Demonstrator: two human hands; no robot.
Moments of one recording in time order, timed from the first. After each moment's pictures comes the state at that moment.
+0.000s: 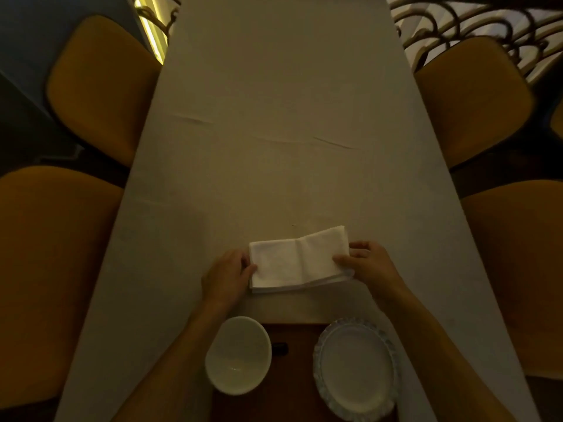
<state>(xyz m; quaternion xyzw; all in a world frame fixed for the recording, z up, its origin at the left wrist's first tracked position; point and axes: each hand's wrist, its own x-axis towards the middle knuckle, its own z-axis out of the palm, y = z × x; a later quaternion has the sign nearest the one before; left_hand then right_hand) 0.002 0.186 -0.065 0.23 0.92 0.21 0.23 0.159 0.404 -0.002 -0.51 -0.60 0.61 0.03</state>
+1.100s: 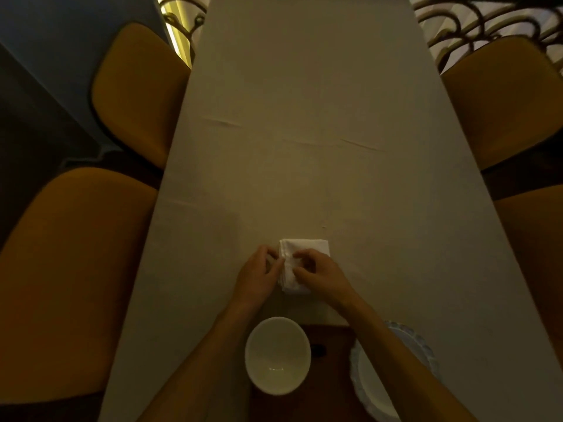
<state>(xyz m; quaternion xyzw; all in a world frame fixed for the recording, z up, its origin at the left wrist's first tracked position) -0.002 0.173 -0.054 0.17 0.85 0.40 0.30 0.088 0.301 -0.043 -0.32 -0.78 0.54 -0.06</state>
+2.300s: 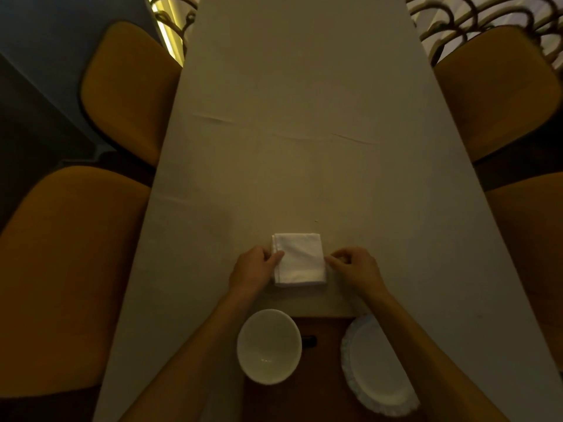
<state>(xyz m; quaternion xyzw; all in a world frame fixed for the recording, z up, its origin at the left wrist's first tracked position) -0.004 0.189 -0.052 0.12 0.89 0.29 0.33 0.129 0.361 -0.057 -0.44 -0.80 0.41 -0.03</state>
